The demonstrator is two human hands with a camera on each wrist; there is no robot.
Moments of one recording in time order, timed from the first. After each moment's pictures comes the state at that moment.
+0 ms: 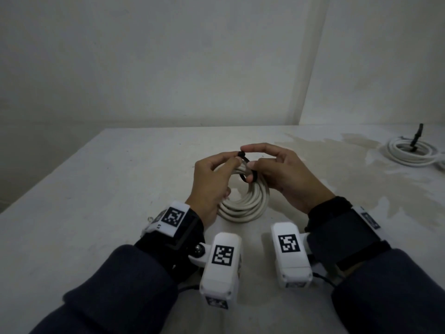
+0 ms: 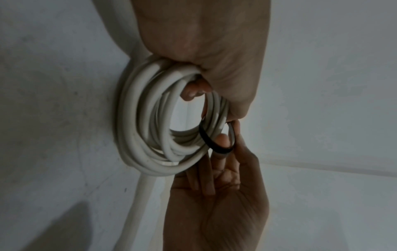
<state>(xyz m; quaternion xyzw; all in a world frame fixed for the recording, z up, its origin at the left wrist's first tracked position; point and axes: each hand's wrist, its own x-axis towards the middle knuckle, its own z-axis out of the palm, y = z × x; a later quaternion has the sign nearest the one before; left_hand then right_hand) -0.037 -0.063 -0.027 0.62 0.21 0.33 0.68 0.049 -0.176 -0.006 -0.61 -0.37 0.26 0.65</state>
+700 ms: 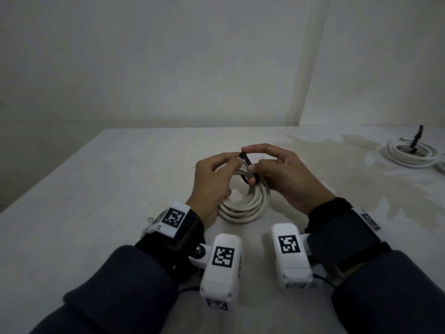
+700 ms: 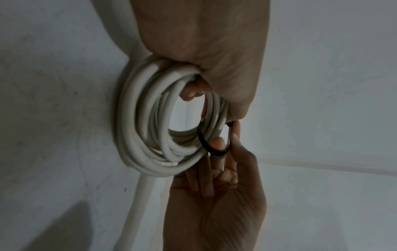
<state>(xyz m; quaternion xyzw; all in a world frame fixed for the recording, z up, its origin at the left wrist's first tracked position) -0.038 -0.064 -0.026 0.62 0.21 0.33 0.68 0.049 -0.176 -0.005 -0.60 -0.37 0.26 0.66</state>
